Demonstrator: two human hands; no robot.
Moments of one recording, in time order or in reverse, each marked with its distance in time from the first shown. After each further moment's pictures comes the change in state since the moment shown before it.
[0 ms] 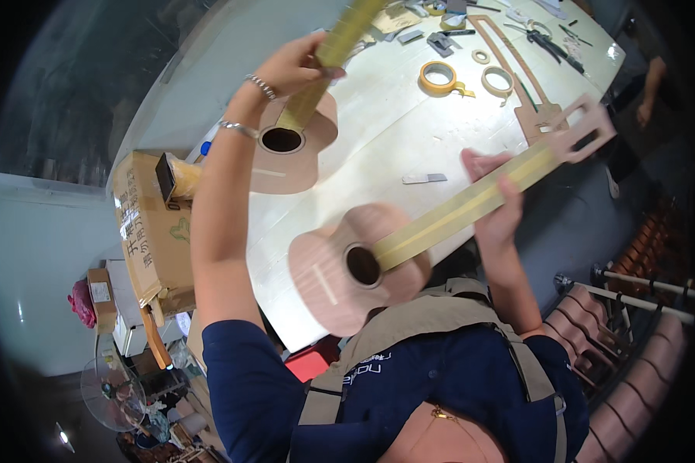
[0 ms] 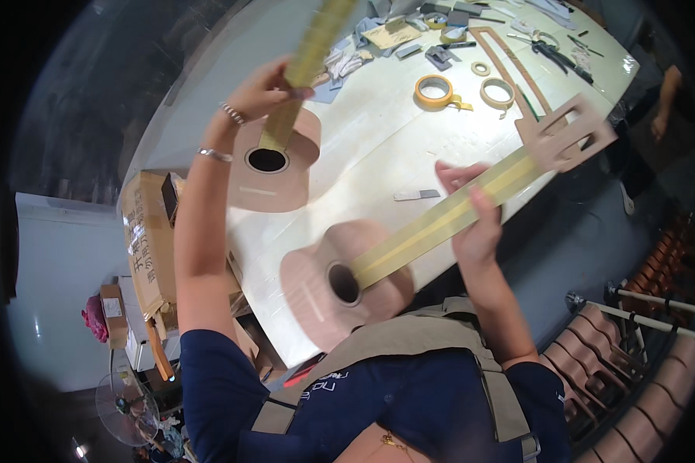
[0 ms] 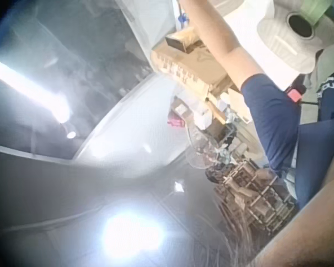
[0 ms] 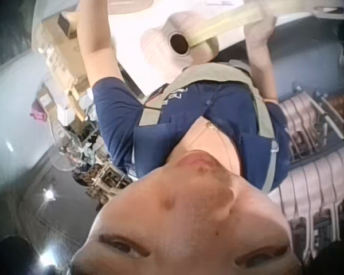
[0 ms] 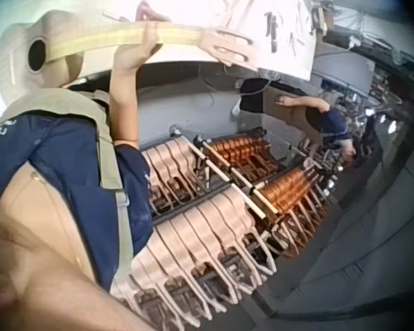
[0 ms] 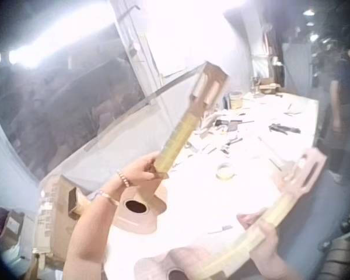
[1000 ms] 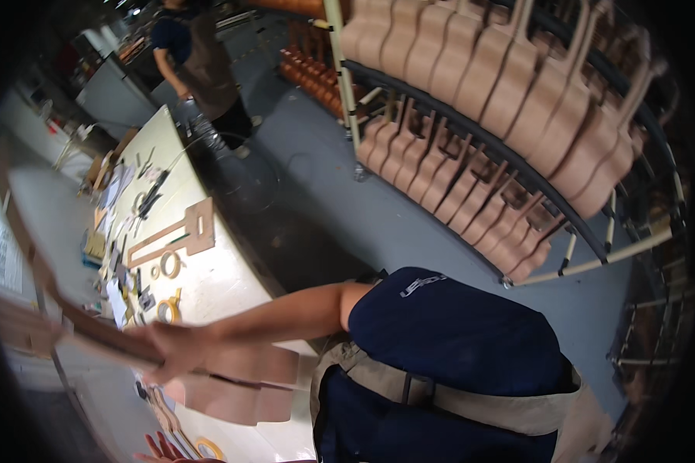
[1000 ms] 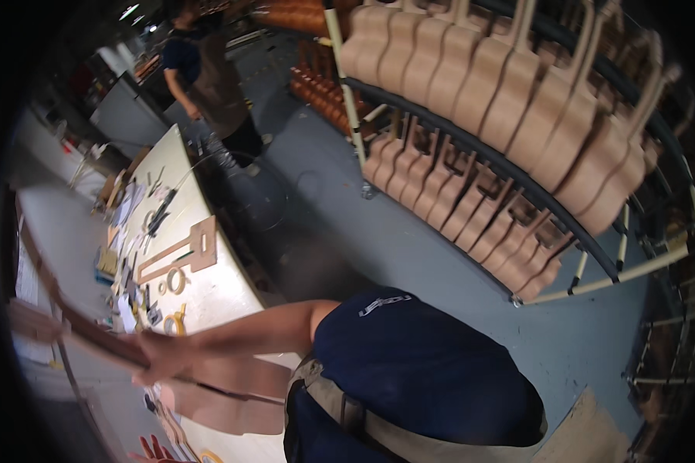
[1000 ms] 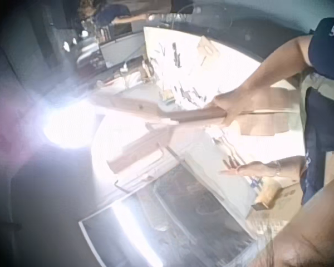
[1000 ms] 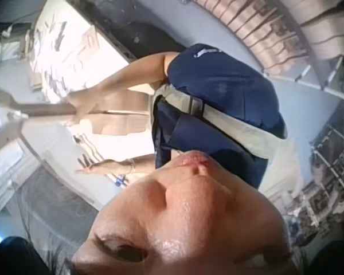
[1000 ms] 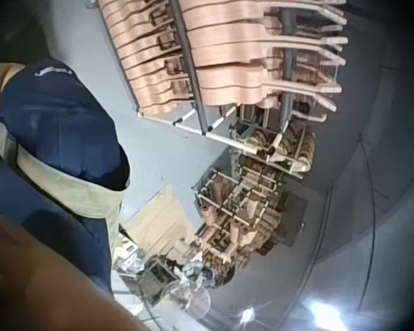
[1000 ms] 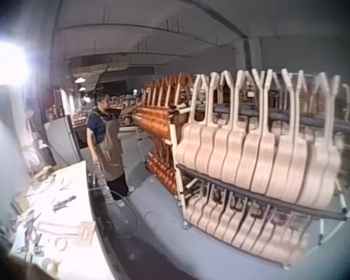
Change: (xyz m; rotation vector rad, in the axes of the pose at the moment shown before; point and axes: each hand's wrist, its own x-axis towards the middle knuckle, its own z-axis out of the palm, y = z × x) left_hand -0.138 0.059 0.077 -0.231 0.639 0.402; right_hand -0.012 -0.064 0.106 -0.499 -0.133 -0.484
